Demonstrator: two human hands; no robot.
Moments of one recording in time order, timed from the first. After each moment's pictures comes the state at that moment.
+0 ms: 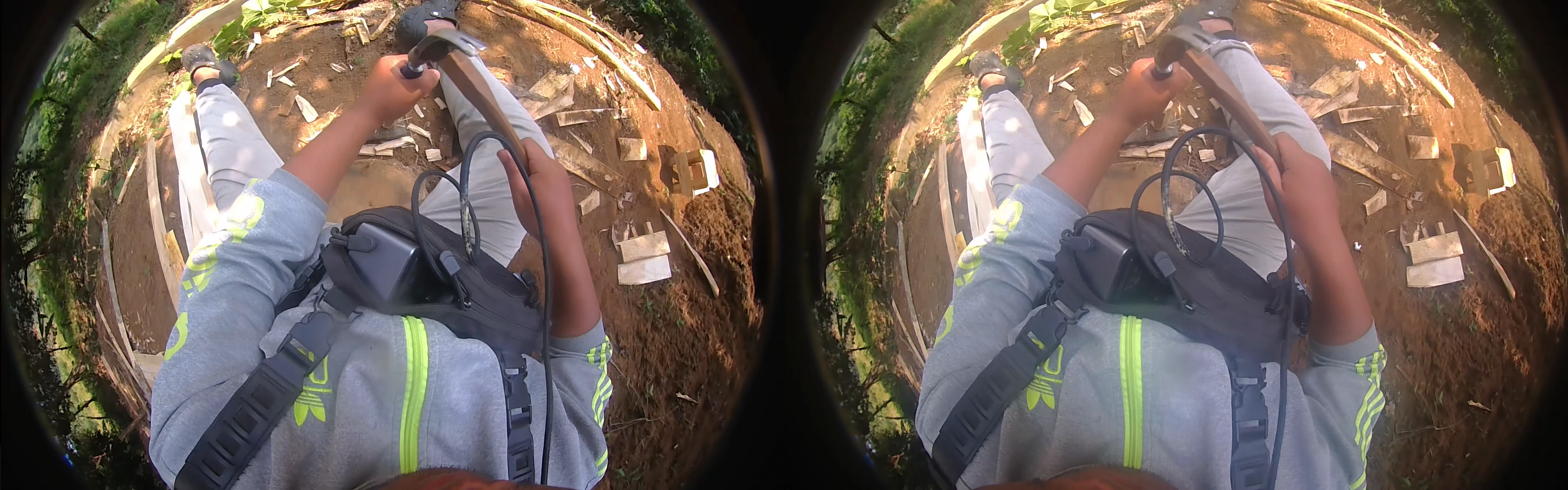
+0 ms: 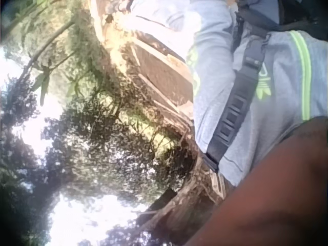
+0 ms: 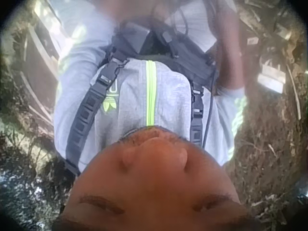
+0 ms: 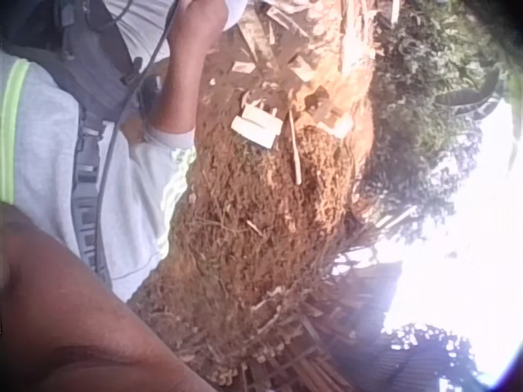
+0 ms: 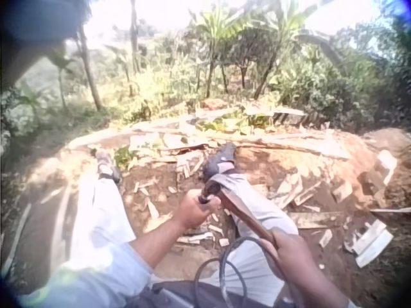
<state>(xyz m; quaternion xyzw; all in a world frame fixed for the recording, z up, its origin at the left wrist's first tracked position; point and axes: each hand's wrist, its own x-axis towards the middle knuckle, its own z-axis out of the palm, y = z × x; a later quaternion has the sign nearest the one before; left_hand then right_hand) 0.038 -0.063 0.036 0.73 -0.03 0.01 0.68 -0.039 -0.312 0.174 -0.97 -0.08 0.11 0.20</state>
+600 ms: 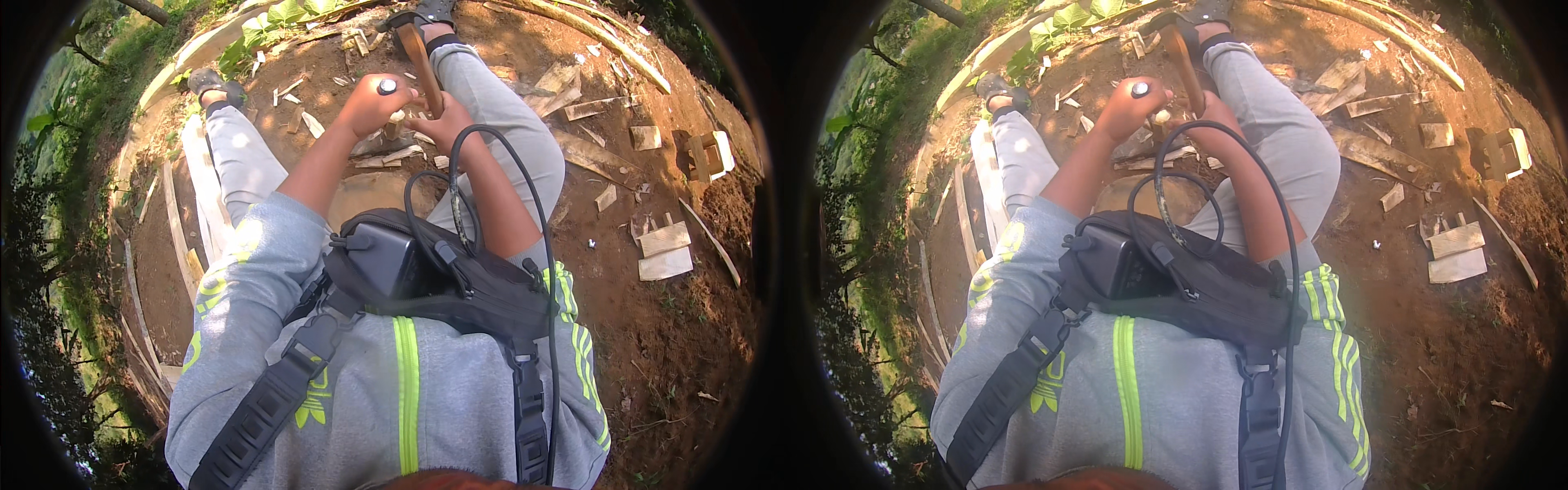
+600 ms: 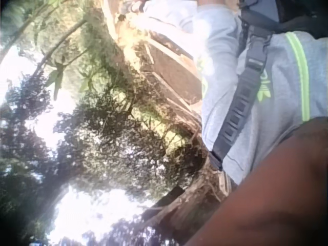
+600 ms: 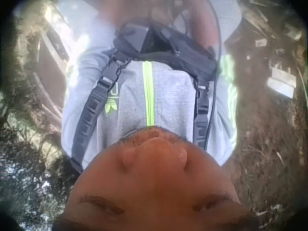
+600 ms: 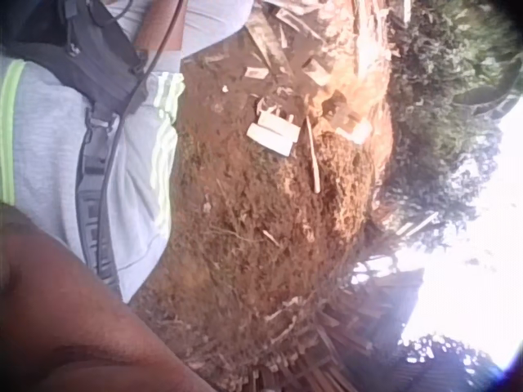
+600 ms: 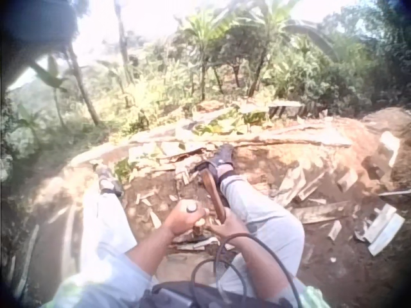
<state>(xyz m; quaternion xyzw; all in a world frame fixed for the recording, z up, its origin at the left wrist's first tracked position) 0.050 -0.036 0.011 0.71 -0.04 -0.09 0.70 0.055 -0.238 -0.008 -0.84 -0.06 0.17 0.50</state>
